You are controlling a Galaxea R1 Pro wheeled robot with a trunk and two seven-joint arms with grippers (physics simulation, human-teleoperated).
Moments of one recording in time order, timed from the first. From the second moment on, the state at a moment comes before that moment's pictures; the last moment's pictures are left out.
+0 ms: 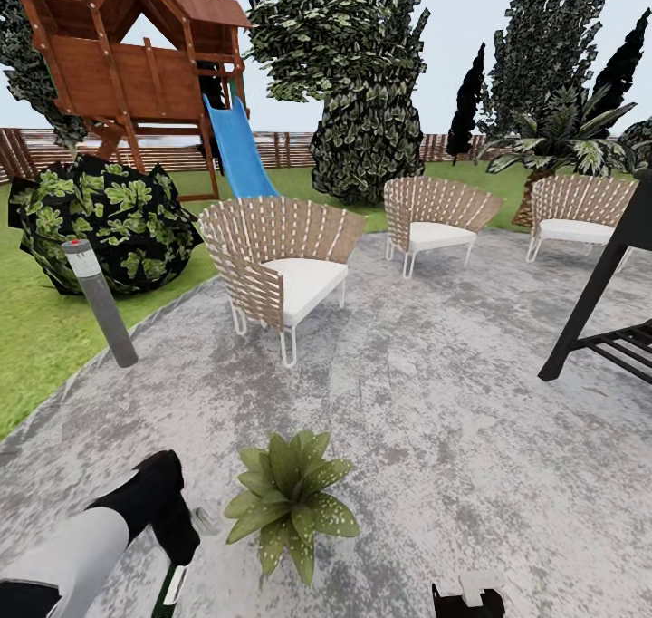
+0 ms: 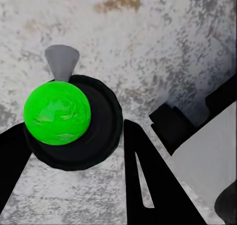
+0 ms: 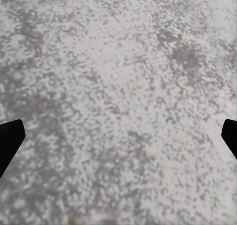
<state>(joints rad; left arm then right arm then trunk) -0.74 0.15 -0.16 -0.43 -0.94 0.70 -1.16 -0.41 -0.03 -0.09 -0.09 0.20 -0.40 -0.10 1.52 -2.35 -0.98</state>
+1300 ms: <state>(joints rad) -0.89 0.03 -0.17 -0.51 -1.12 0.72 -1.36 -0.41 -0.03 -0.09 -0.09 0.20 -0.40 -0.10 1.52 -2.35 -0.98</state>
